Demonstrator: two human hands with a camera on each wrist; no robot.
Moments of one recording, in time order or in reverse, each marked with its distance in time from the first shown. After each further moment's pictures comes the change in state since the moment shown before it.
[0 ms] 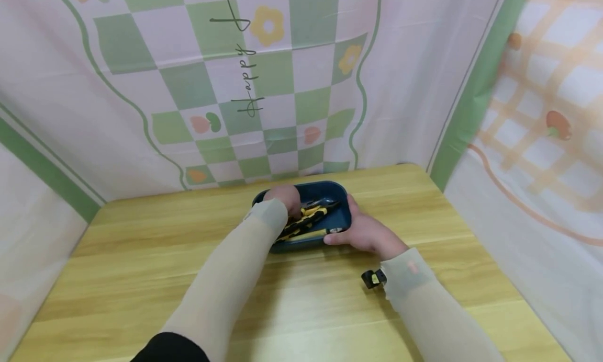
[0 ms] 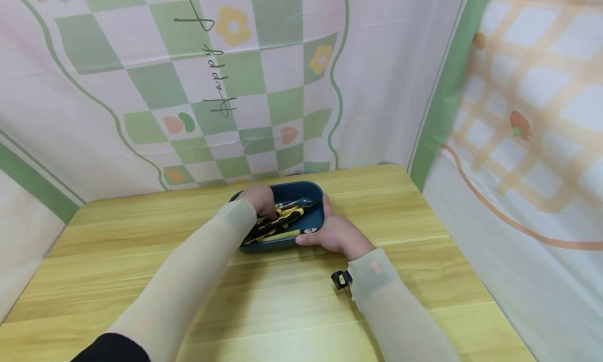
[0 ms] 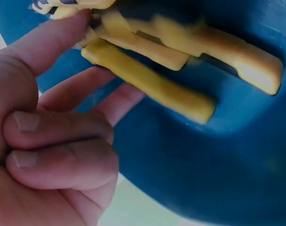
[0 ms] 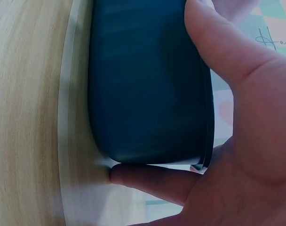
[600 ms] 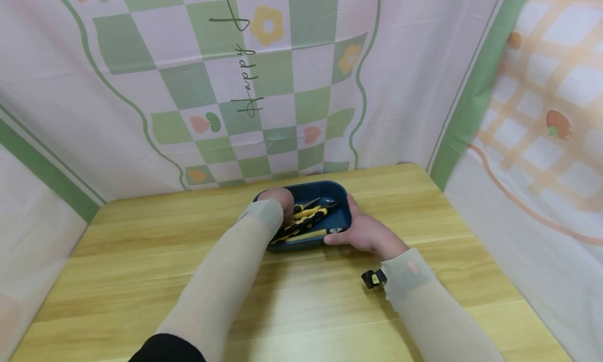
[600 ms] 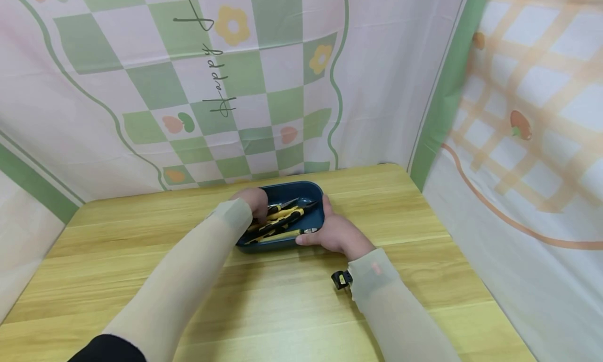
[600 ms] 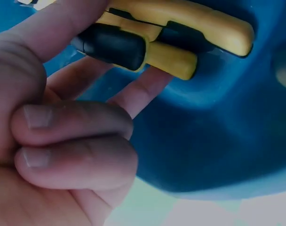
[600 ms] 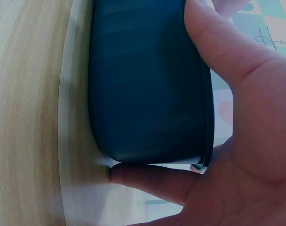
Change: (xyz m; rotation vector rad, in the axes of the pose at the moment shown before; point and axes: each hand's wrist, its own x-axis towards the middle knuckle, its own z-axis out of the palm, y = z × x) left_hand -0.004 -0.013 -0.006 0.093 -0.117 0.034; right_hand -0.003 -0.002 0.000 -0.021 0.007 0.000
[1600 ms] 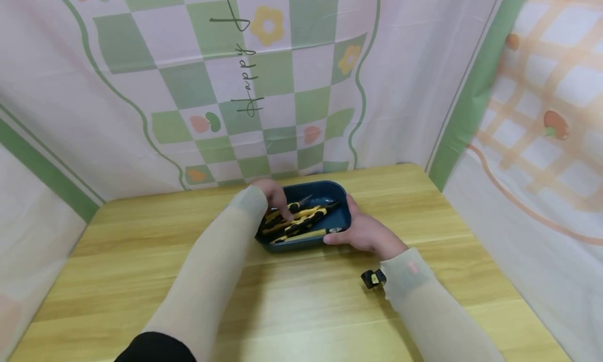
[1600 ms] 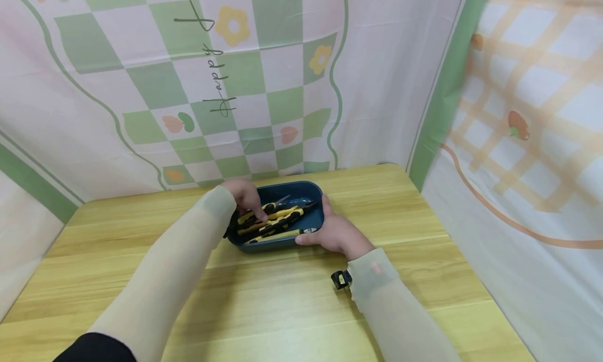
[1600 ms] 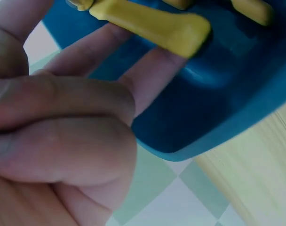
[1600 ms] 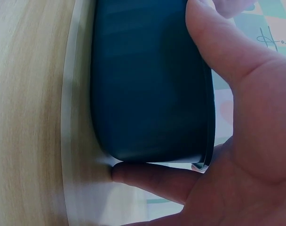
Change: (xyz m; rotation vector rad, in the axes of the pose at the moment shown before) left_hand 0.001 -0.025 -0.020 -0.288 -0.143 -0.047; right_hand -0.002 0.000 0.000 0.007 0.000 -0.004
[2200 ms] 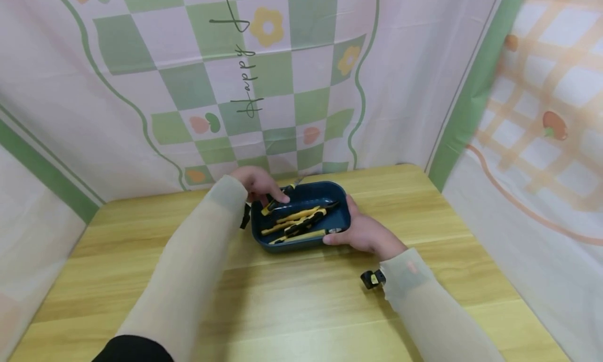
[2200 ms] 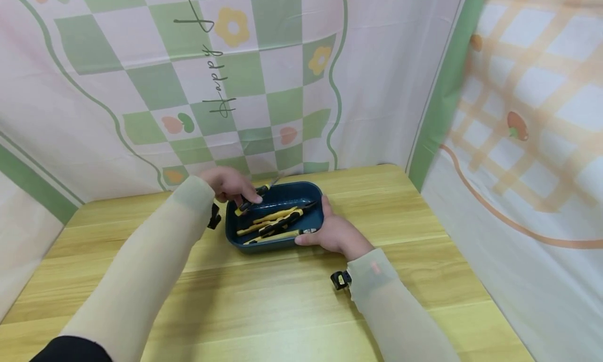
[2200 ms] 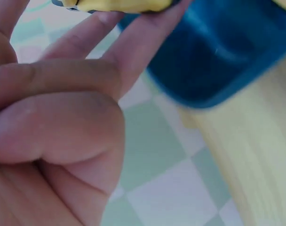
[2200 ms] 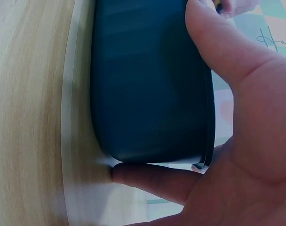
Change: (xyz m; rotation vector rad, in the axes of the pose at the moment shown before) left_hand -0.020 -0.022 -0.039 -0.295 -0.163 0.078; right_hand 0.000 0.001 0.001 0.016 -0.003 -0.001
